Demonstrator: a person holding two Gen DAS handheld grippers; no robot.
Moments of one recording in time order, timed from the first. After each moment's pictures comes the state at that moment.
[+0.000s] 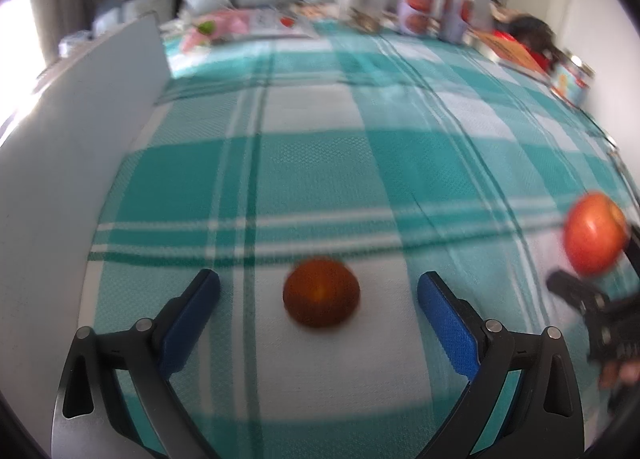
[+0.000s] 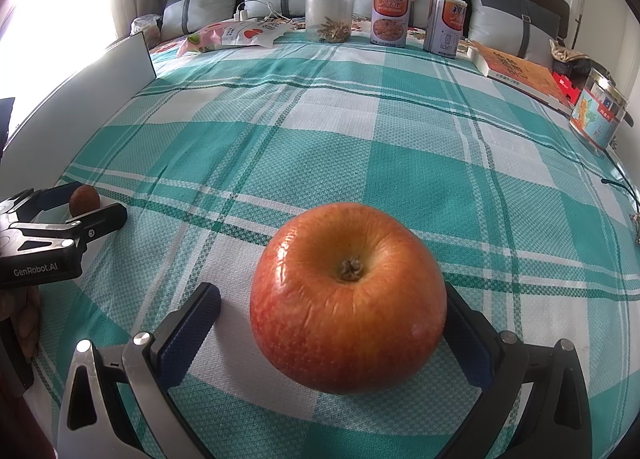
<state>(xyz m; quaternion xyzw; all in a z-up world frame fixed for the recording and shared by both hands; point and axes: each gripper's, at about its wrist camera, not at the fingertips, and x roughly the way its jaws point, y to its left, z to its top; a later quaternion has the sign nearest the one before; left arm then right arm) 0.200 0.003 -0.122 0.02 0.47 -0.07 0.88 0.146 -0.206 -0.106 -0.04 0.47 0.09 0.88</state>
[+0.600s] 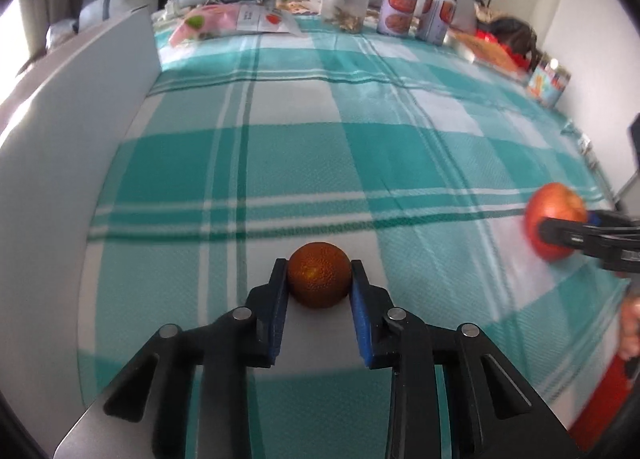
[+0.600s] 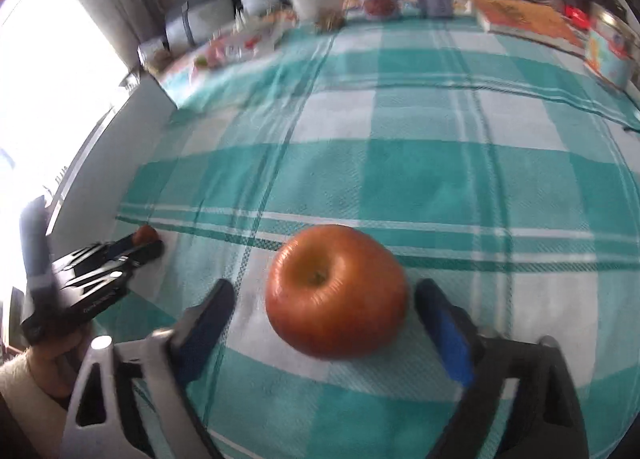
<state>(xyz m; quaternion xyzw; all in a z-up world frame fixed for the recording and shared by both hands) 0.179 0.013 -0.104 -0.02 0.47 -0.09 0.88 0.165 -0.233 -0.083 0.06 0.54 0.11 0.83</state>
